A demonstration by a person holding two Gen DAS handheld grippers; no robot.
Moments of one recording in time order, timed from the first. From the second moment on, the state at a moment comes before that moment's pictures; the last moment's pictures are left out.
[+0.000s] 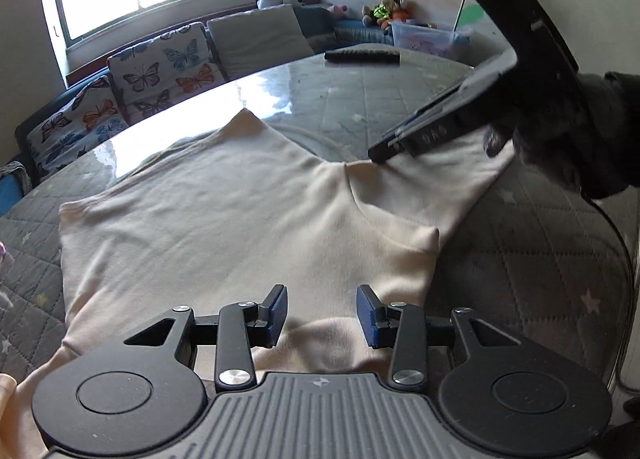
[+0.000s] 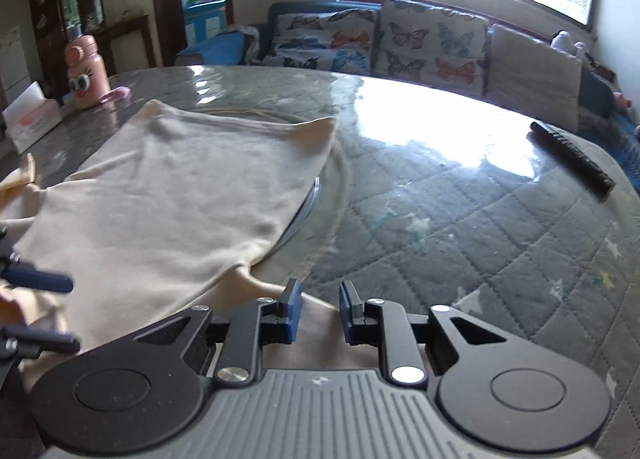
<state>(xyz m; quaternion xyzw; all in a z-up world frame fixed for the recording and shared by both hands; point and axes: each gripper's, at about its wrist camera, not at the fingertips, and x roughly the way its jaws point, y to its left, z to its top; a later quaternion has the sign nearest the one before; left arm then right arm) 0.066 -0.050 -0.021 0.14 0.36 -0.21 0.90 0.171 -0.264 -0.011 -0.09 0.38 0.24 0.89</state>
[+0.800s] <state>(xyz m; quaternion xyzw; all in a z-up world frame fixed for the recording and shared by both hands) 0.068 -0.077 -0.025 0.13 0.36 -0.23 0.89 0.090 -0.413 -0.003 0.00 0.39 0.06 0.92</state>
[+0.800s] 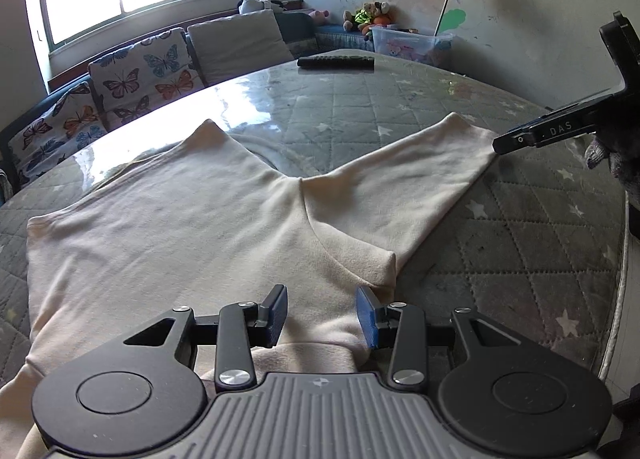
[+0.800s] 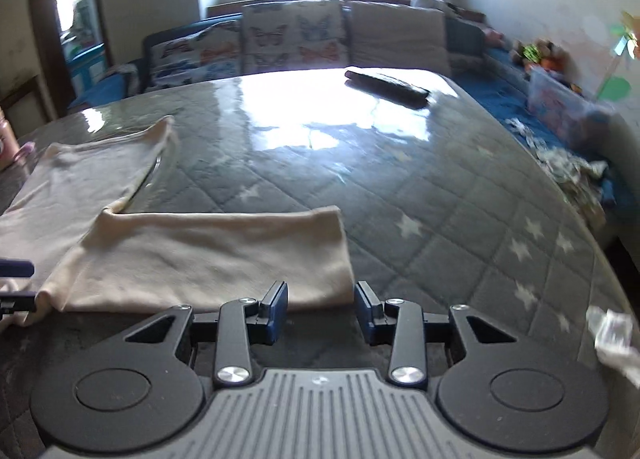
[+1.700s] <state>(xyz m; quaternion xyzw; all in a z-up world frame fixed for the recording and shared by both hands) 0.066 -0.077 -0.017 0.14 0.34 -0.24 0.90 0.120 -0.425 -0.020 0.07 0.36 0.01 0.93</state>
